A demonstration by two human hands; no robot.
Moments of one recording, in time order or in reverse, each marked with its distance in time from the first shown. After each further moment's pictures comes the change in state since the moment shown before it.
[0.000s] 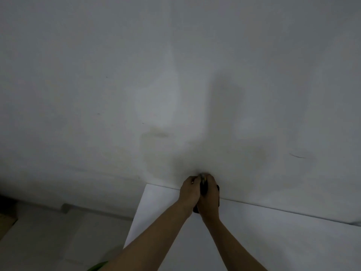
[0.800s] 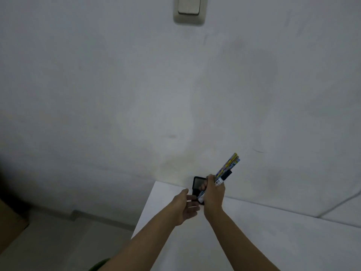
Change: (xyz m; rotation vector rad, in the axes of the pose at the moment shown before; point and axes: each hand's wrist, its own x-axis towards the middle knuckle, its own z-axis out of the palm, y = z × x) left_hand -0.166 -0.028 -0.037 -0.385 -0.158 -0.181; right_hand -0.107 -0.108 -0.075 0.585 0.159 0.316
